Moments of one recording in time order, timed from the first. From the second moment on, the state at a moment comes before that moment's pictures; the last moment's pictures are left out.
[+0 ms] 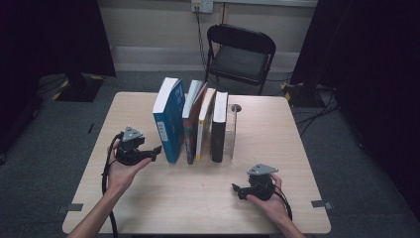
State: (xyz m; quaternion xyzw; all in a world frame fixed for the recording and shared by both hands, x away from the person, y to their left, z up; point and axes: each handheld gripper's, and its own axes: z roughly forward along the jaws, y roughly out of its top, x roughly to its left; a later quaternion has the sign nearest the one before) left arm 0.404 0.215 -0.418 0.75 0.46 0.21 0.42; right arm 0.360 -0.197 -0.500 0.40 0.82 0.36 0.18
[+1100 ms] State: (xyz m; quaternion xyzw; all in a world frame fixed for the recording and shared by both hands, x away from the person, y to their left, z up) left arm 0.414 0.182 -0.419 0.75 0.46 0.20 0.43; right arm 0.360 -0.197 -0.500 0.40 0.82 0.36 0.18
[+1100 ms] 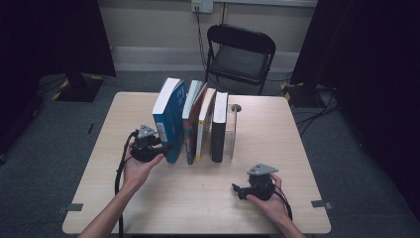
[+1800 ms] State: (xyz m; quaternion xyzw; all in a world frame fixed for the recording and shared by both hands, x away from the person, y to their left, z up) left arm 0.407 0.182 -0.418 0.74 0.47 0.19 0.44; right arm 0.360 -0.197 -0.500 0.40 0.82 0.36 0.18
